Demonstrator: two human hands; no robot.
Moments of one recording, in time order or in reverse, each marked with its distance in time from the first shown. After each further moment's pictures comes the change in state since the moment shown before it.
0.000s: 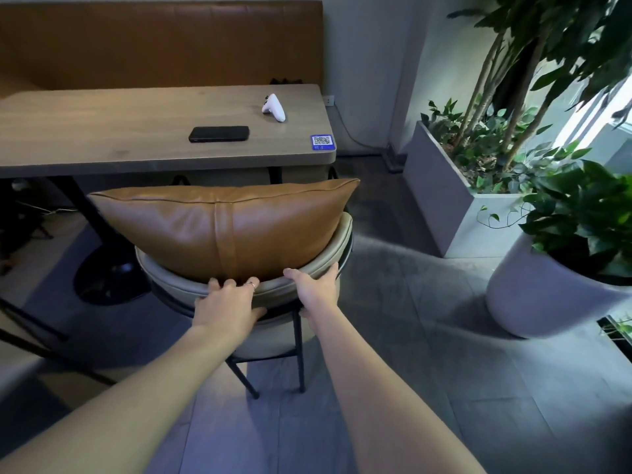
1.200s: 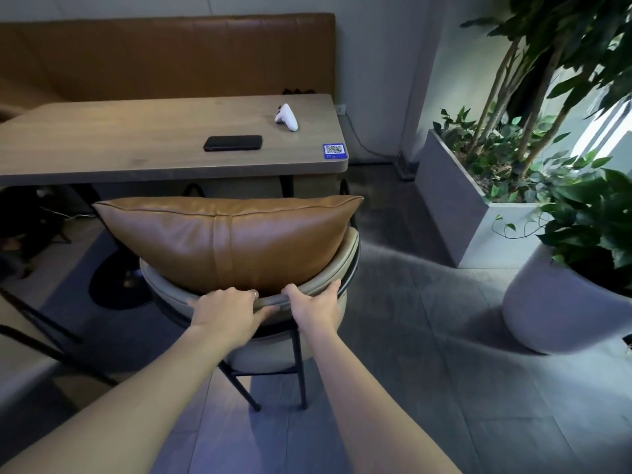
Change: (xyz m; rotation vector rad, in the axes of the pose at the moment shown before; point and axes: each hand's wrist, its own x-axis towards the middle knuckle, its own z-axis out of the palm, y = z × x) left_hand 0.008 -0.018 -0.010 0.145 0.007 0.039; right_hand -0.033 0.000 0.012 -0.233 0.067 -0.078
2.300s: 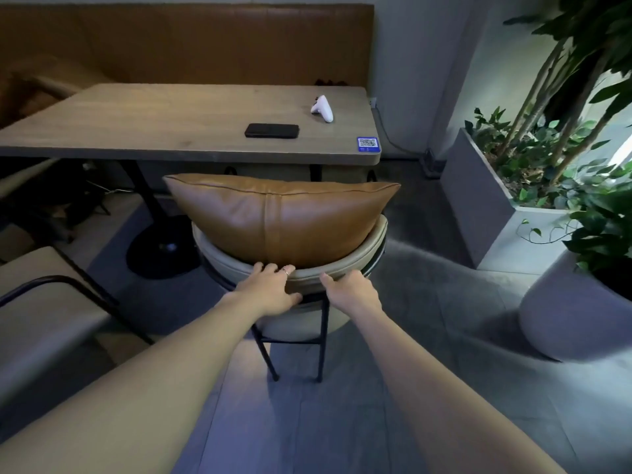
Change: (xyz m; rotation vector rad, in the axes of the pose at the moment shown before) left_hand -0.009 -0.011 0.001 -0.271 -0.198 0.044; right_hand -0.021 -0.012 -0.025 -0.627 -0.142 -0.128
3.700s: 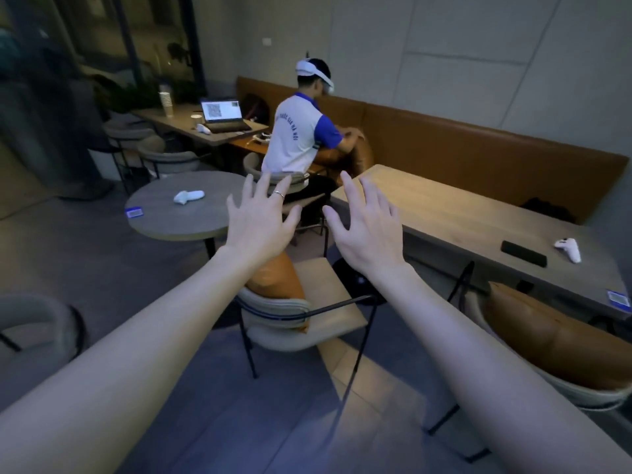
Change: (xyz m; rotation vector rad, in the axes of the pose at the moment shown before) left_hand -0.574 -0.484 -0.236 -0.136 0.969 -0.514; right_hand -0.521 -0.486 0.230 -0.289 0.431 -1.340
